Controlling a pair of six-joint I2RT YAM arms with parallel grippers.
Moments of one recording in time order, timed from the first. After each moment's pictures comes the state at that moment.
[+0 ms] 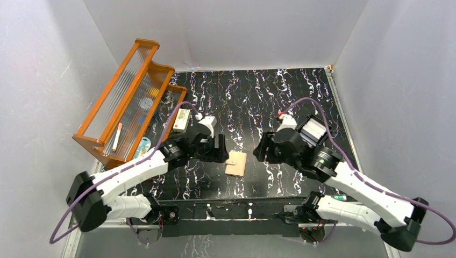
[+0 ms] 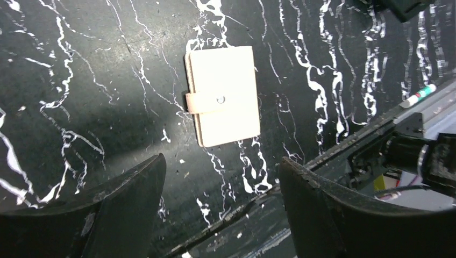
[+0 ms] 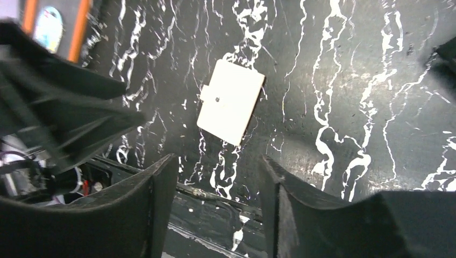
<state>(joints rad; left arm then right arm) -0.88 1.23 0.86 -0.42 -0.04 -0.65 0.96 0.80 0.90 -0.76 0.29 0.82</state>
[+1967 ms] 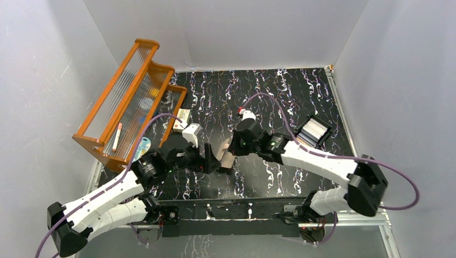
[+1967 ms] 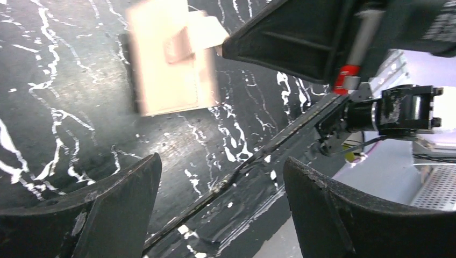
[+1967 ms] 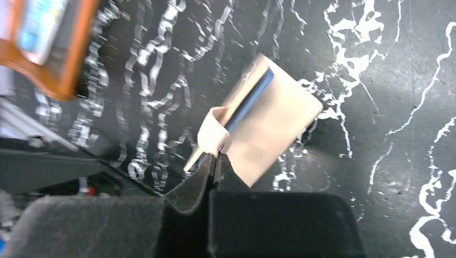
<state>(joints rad) -0.88 0.80 0.69 -0.48 0.02 -0.62 0.99 1.39 0.98 -0.38 0.12 0.72</state>
